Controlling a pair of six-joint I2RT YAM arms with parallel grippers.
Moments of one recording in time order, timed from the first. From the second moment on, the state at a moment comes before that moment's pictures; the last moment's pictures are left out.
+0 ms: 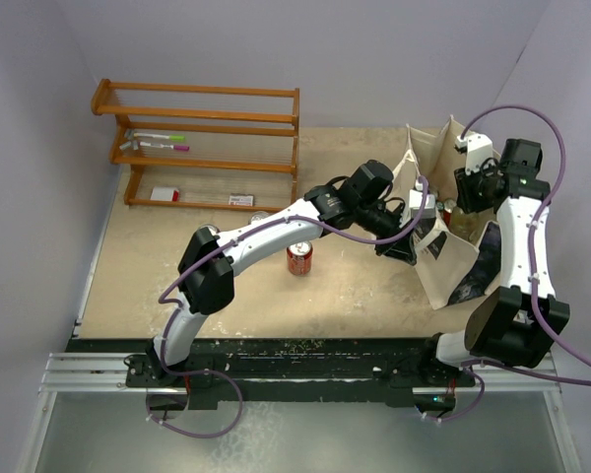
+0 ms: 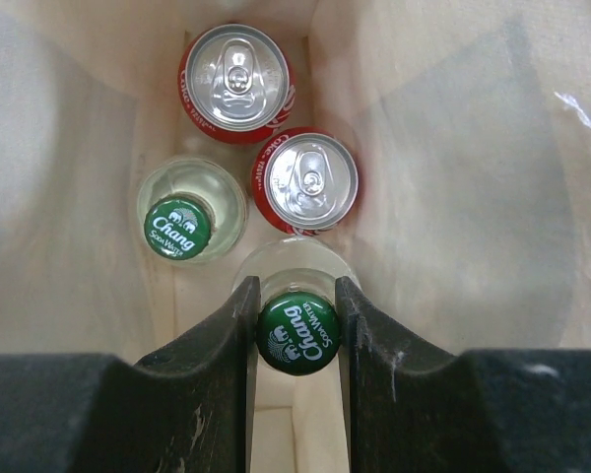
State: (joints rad) left arm -1.00 2.14 2.03 -0.41 0.85 0.11; right arm -0.32 1.40 1.35 -0.80 -0.25 -0.59
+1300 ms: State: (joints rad) left arm -1.01 2.14 2.03 -0.41 0.85 0.11; right arm -0.30 1.40 1.19 -0.70 -0.17 -0.65
